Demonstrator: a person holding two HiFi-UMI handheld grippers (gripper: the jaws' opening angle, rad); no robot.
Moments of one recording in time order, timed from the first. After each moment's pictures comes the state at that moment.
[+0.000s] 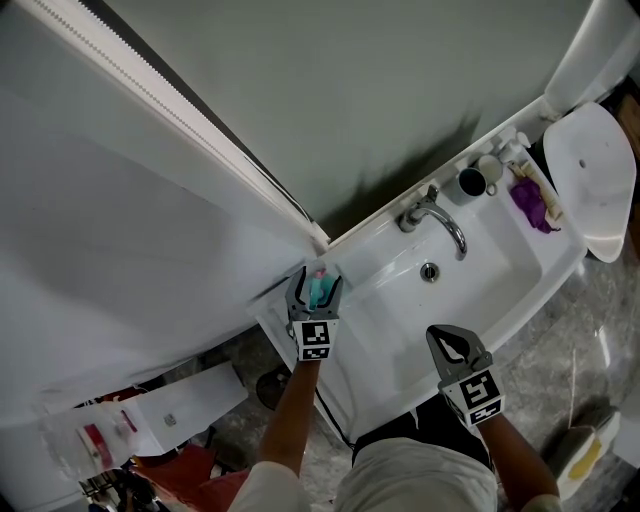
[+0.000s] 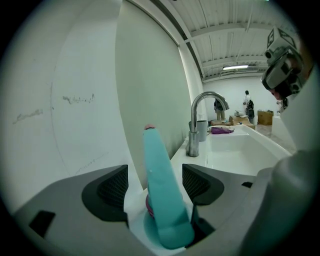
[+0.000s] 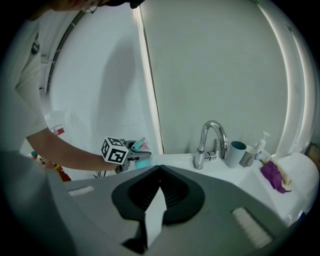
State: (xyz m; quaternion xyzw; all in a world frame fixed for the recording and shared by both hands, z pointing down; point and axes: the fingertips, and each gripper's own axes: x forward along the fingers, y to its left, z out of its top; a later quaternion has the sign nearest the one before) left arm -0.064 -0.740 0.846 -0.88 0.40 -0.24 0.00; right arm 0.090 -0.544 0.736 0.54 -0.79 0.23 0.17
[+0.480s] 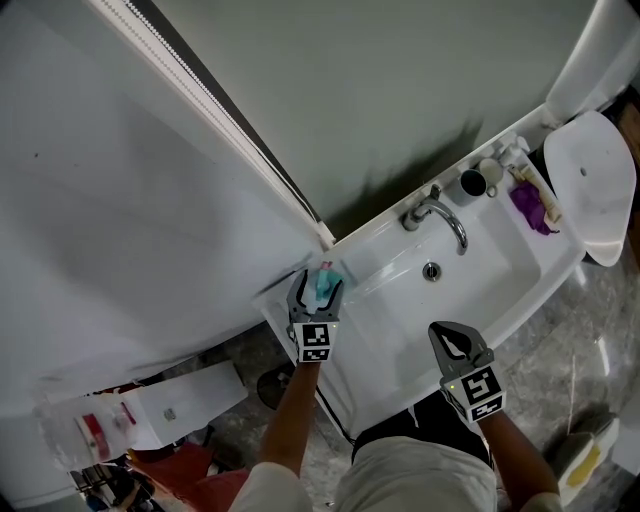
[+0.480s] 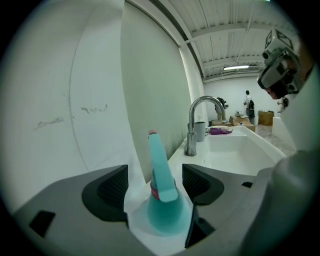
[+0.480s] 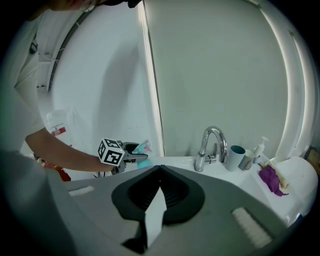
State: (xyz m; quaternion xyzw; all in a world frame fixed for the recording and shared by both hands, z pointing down) left arm -0.081 -0.721 0.834 -0.88 0.41 -0.24 0.00; right arm 0.085 -0.541 0.713 0.55 -0.79 0.21 0.16
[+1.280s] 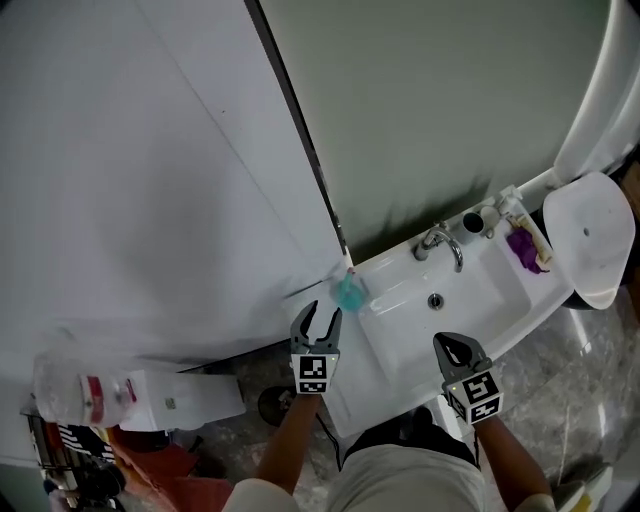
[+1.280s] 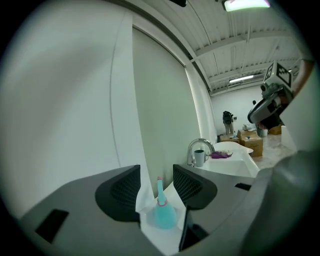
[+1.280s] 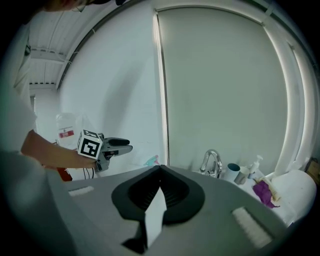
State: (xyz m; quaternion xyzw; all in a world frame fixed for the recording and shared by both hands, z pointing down) left arm -0.132 -0.629 0.681 -0.87 0.46 -0.16 0.02; right arm 0.071 -0.495 0.637 0.55 -0.81 0.15 0.13
